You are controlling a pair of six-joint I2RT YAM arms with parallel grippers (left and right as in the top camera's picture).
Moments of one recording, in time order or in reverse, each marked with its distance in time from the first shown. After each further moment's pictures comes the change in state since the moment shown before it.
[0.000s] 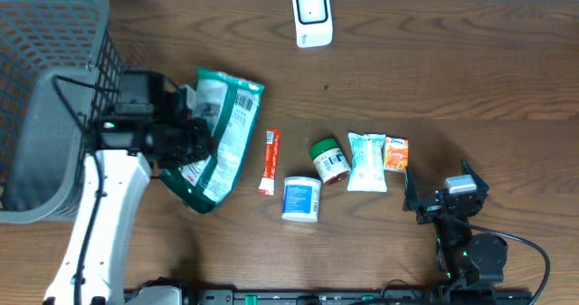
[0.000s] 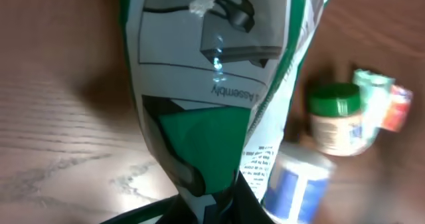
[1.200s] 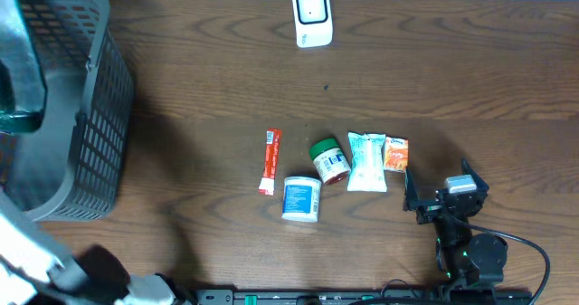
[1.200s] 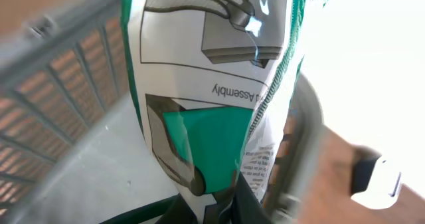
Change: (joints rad) left arm 0.740 0.270 0.855 -0.072 0.036 0.130; right arm 0.000 0.000 0.000 0.000 0.000 0.000
